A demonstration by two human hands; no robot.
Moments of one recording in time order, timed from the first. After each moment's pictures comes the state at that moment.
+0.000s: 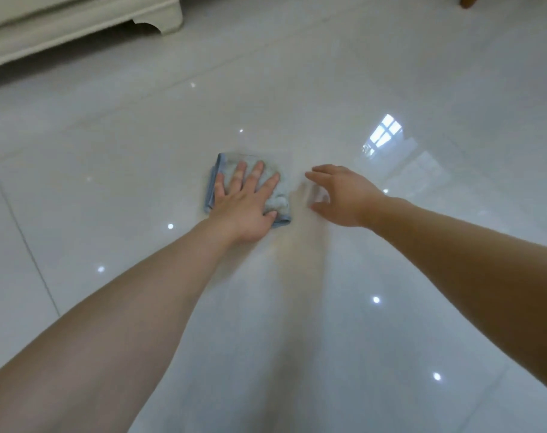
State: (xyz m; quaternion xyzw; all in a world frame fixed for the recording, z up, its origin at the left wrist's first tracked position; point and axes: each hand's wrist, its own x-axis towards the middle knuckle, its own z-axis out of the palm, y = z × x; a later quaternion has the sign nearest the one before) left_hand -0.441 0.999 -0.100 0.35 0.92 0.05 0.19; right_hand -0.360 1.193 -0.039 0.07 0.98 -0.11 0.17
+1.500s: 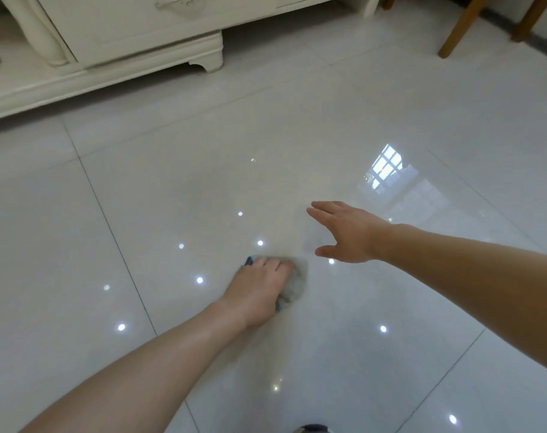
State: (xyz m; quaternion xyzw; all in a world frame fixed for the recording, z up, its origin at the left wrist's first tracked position) left_hand -0.269 0.891 -0.063 0.44 0.88 0.08 0.18; right_hand -0.257 1.116 0.022 -0.04 0.97 -0.03 0.23
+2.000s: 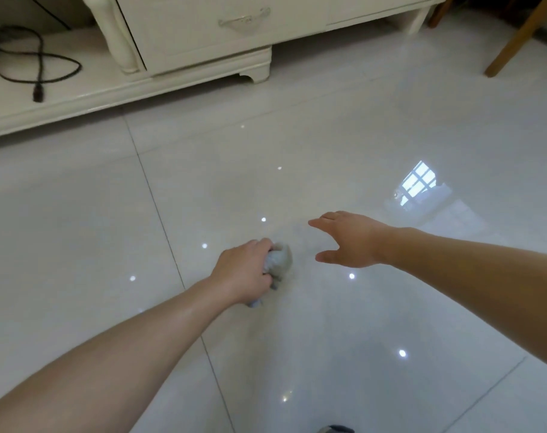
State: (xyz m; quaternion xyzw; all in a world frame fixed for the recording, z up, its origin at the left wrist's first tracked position) left_hand -0.311 0.824 -0.026 0.27 0.93 0.15 0.21; right_hand -0.284 1.056 0.036 -0.09 0.96 -0.03 0.25
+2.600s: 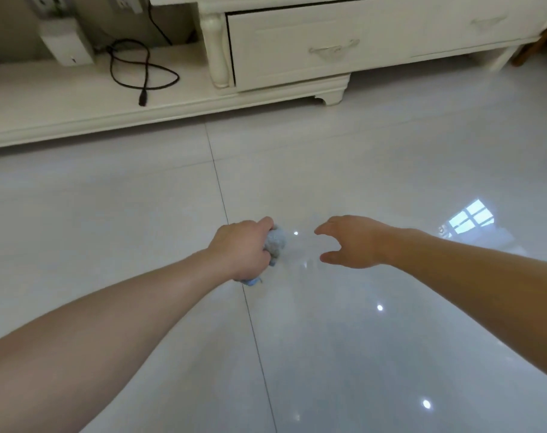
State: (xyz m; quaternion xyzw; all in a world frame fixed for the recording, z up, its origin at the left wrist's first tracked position) left_hand -0.373 0.721 0.030 0.20 0.96 0.09 0.17; right_hand -0.360 0.954 0.053 -0.15 0.95 0.00 0.28
